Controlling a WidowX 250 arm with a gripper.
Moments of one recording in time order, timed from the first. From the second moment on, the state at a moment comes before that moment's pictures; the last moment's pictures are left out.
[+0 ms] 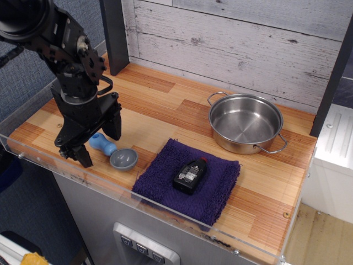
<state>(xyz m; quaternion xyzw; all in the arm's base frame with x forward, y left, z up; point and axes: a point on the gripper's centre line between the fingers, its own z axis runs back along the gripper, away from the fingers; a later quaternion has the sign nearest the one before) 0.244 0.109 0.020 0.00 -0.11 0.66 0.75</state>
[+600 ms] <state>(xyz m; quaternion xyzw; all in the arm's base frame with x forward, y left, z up) 0.256 0.118 0.096 -0.10 -0.18 0.63 0.75</state>
